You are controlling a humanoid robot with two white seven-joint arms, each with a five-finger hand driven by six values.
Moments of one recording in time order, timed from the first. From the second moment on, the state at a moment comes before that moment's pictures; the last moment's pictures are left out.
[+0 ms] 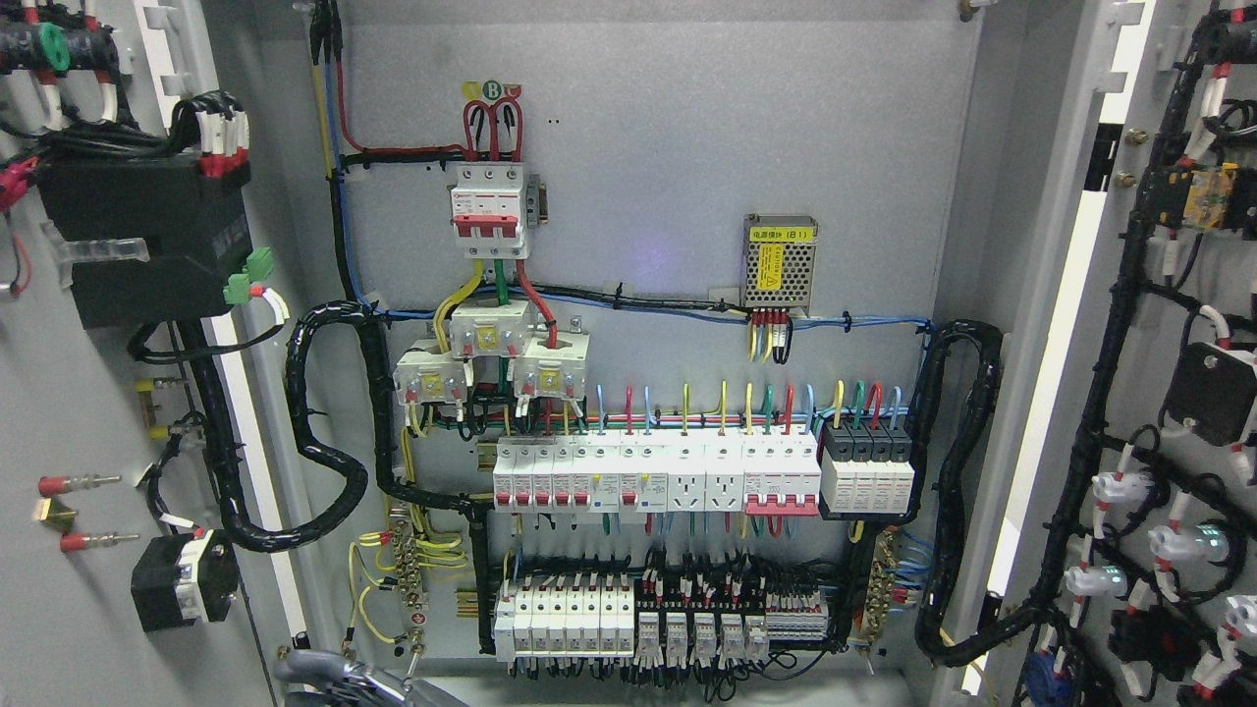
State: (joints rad) left arm 0.16 -0.02 0.04 -0.23 0.06 -0.08 -0.19; right arm -0.48 0.06 0.72 -1.49 -0.64 -0.03 0.39
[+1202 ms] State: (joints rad) left arm 0.61 0.20 -0.11 -1.57 0.17 -0.62 -0.18; right arm 0.08 -0.05 0.43 -1.67 -0.43 -0.36 0.38
